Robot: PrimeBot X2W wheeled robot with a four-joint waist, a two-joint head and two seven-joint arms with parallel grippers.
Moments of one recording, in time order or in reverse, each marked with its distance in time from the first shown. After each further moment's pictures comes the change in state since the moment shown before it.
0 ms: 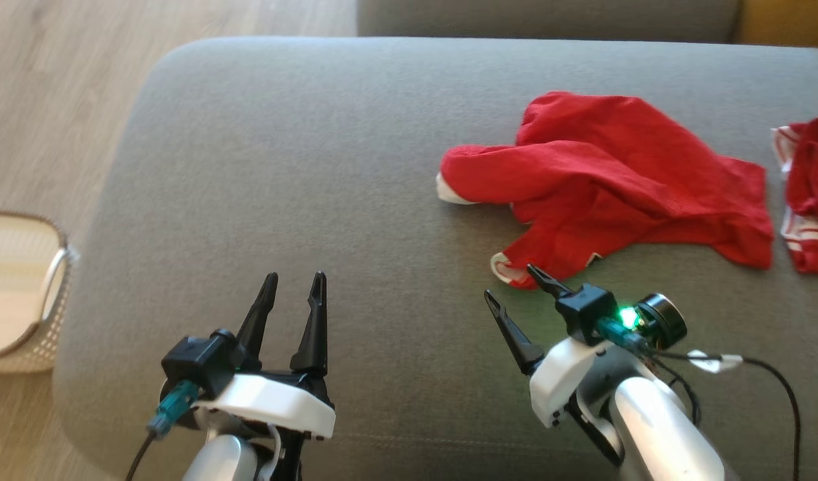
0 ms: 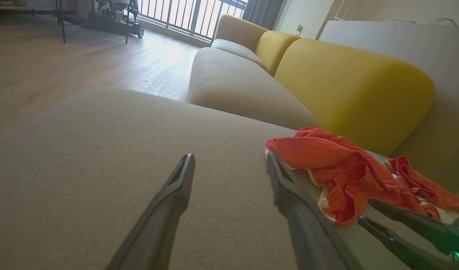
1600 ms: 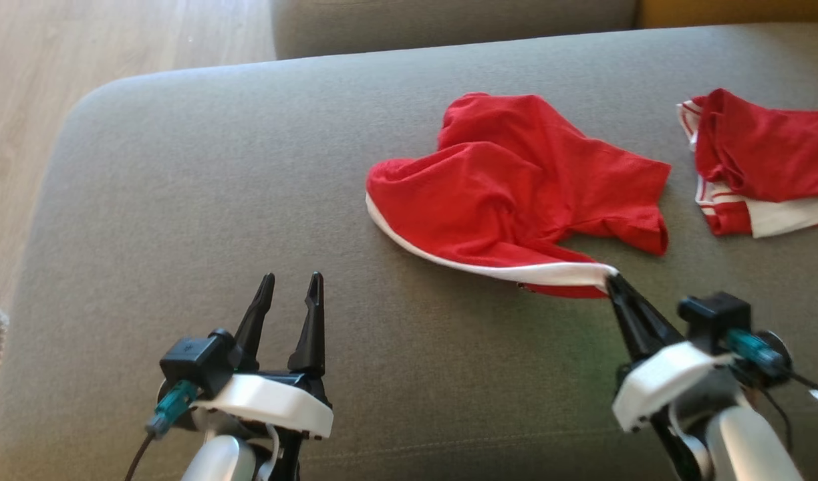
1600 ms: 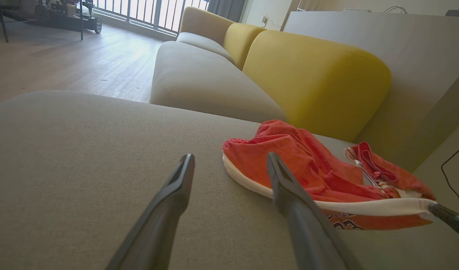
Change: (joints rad) left arm -0.004 0.000 0.002 0.008 -0.002 0.008 0.000; right arm 0.158 -0.031 -0.227 -0.235 0.144 0.000 0.099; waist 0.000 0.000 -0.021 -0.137
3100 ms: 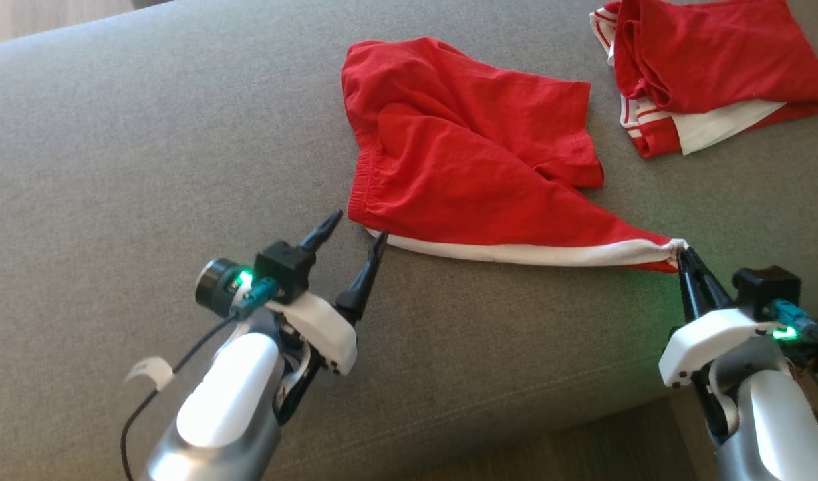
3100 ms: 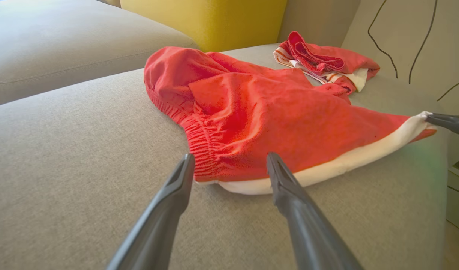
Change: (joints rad) left arm -0.386 0.036 -0.196 0.405 0.177 -0.160 0.000; right arm -0.159 0.038 -0.267 0.288 -0.190 0.000 -0.116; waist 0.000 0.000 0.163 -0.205
